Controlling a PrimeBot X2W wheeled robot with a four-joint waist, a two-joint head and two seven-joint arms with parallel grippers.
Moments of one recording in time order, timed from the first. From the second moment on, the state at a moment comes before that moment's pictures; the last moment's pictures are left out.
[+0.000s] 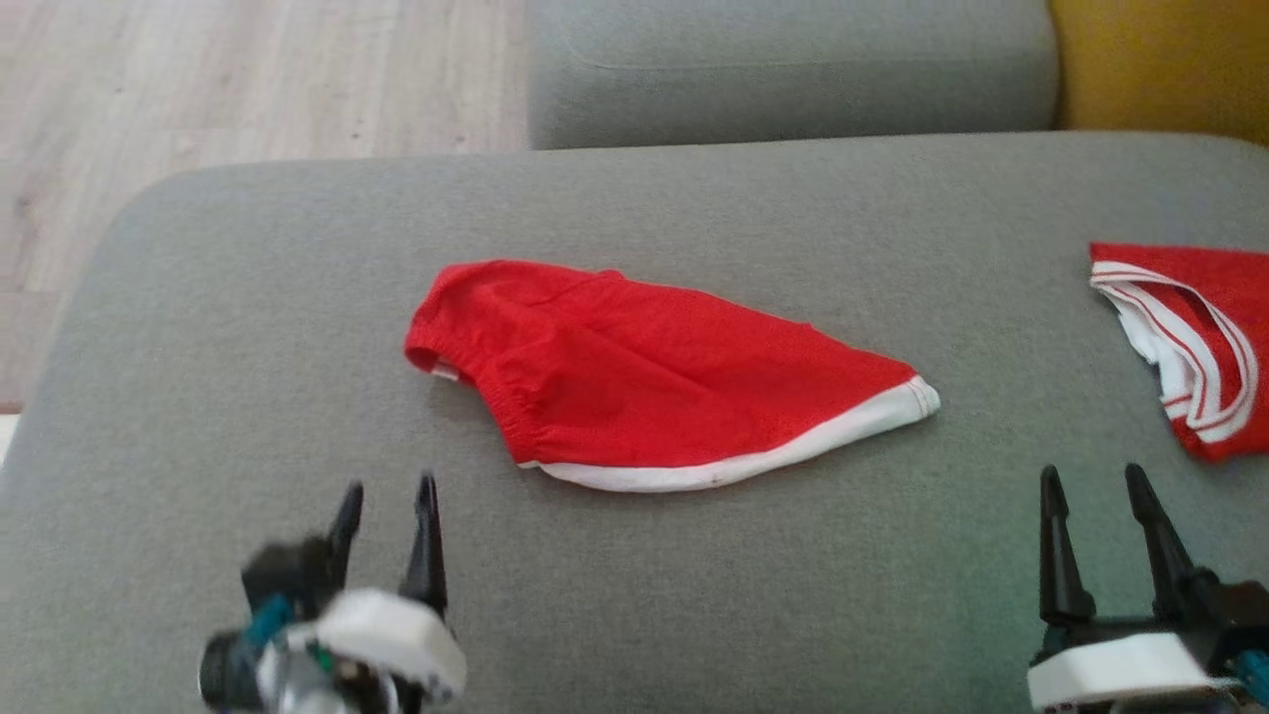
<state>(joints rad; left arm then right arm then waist) -0.03 0.17 -0.39 0.27 -0.44 0.21 -0.24 0.14 -0.04 -0.10 0.13 0.05 0.12 -0.25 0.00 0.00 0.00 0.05</state>
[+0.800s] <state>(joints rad) 0.18 0.08 -0.26 0.12 -0.21 0.11 -0.25 0.17 -0.04 -0.07 0.21 0.07 0.12 -0.25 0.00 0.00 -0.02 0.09</state>
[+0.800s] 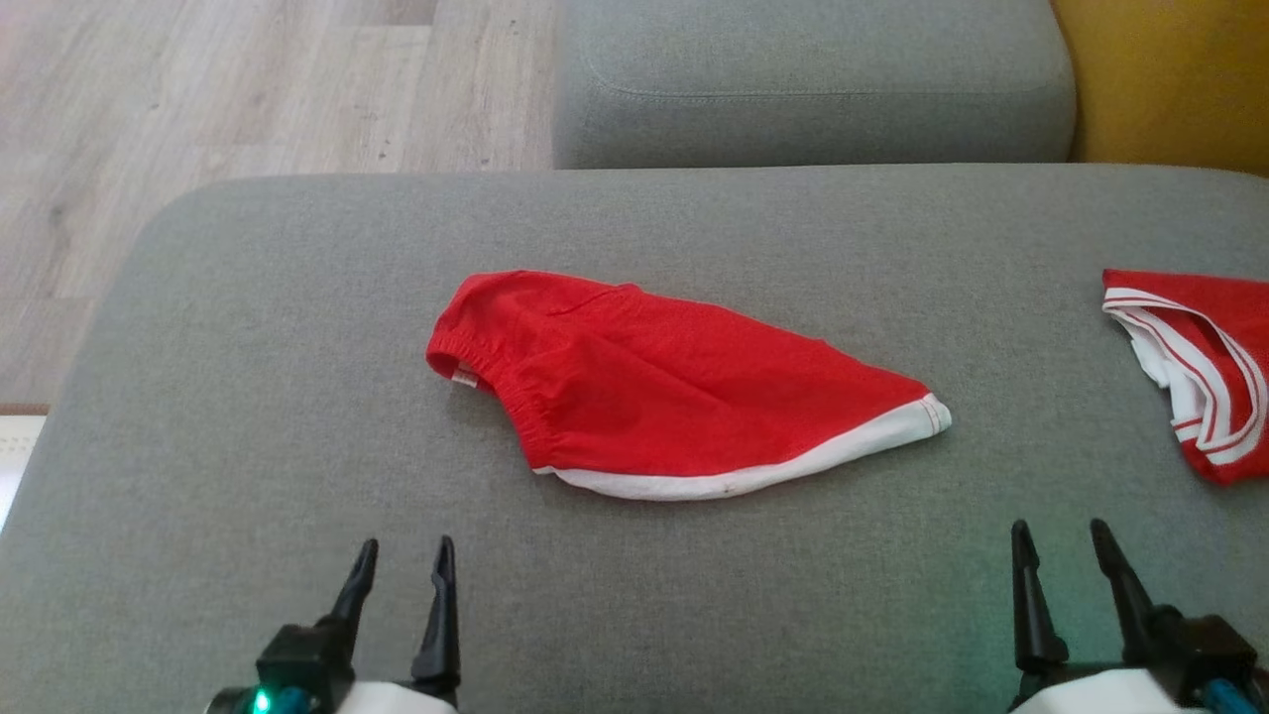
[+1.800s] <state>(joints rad) -0.31 0.05 -0.41 0.52 -0.25 0.00 -0.03 -0.40 -0.18 0.14 0.50 0.08 0.12 0.24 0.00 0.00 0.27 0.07</state>
